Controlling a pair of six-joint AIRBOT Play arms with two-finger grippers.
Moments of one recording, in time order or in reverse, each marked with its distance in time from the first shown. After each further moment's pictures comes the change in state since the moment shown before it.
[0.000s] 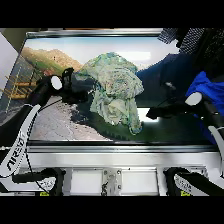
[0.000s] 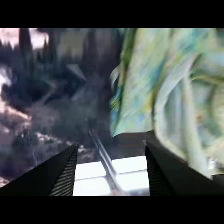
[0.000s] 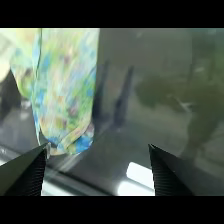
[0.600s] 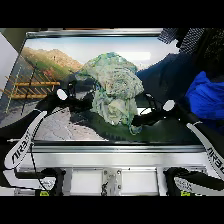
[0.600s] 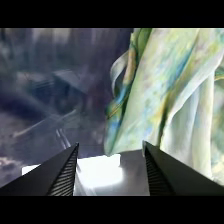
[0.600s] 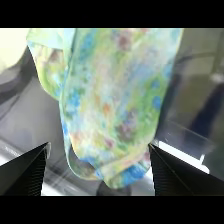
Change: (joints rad) left arm 0.006 -0.076 -0.143 -0.222 0.197 0.114; right arm 0.167 -0.167 -0.053 0.136 -0.134 0.000
